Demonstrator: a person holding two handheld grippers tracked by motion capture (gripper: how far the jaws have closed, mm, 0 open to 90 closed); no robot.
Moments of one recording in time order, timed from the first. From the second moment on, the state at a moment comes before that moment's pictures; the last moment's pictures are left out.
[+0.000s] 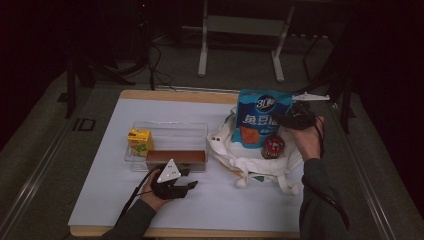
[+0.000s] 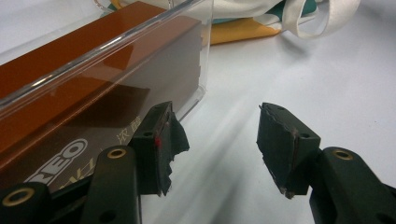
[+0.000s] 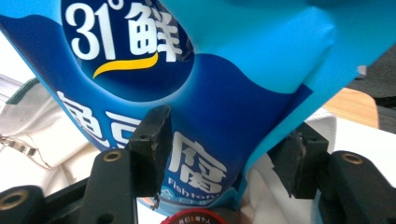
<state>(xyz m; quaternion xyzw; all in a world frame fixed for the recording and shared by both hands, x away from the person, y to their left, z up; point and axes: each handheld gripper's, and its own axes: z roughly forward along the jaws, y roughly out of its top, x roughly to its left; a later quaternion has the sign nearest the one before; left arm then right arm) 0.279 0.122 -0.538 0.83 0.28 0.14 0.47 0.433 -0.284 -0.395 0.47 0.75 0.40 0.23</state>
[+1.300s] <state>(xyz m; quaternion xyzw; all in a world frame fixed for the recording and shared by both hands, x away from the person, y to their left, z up) 0.279 0.120 -0.539 0.83 0.27 0.14 0.46 0.446 -0.246 -0.400 0.37 0.79 0.46 0.16</state>
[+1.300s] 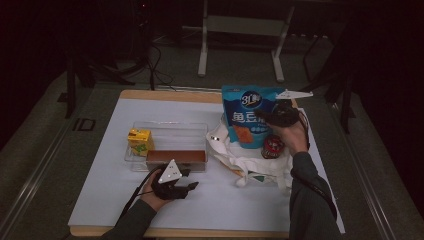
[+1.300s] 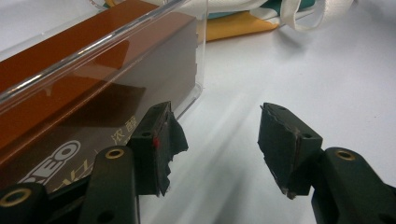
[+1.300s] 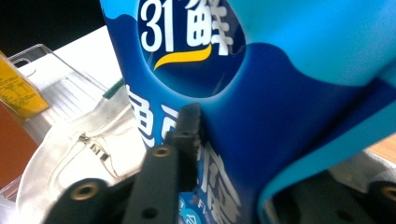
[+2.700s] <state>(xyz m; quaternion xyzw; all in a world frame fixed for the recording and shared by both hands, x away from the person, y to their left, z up) 0.280 0.120 -0.539 0.83 0.28 0.14 0.46 0.422 -0.237 -0.360 0.37 0.78 0.49 0.14</state>
